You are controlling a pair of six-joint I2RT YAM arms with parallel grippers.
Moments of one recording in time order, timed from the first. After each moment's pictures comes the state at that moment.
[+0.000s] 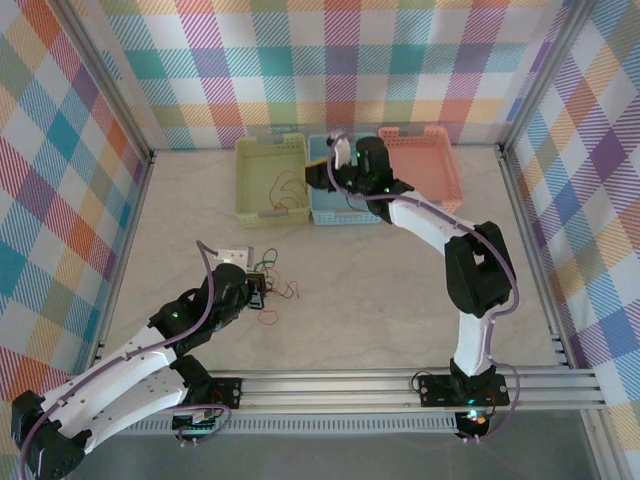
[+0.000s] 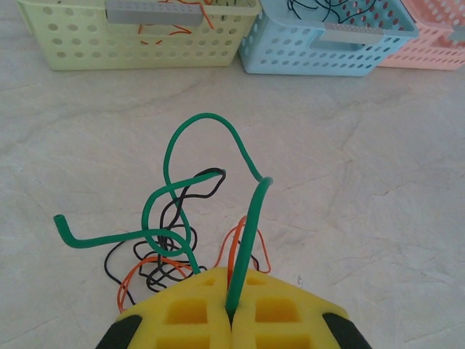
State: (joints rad) left arm -0.75 0.73 0.56 -0.47 -0.28 -0.56; right arm 0.52 1.91 1.45 0.17 -0.52 0.28
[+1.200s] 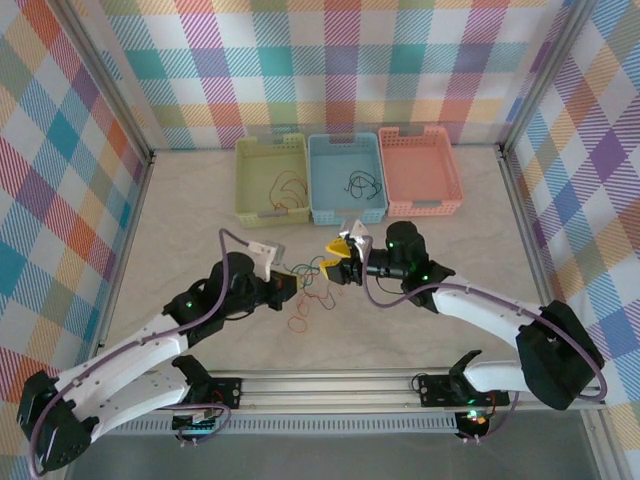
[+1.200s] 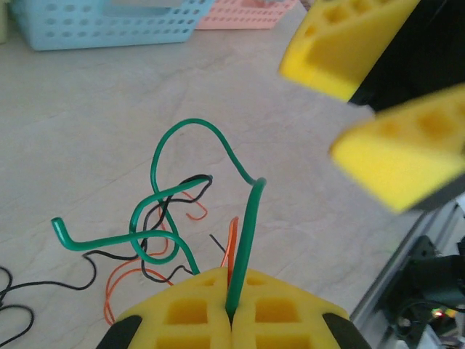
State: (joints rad) left arm -0.75 0.89 0.62 -0.23 0.17 -0.52; right arm 0.67 1.27 0.63 0.38 -0.60 0.02
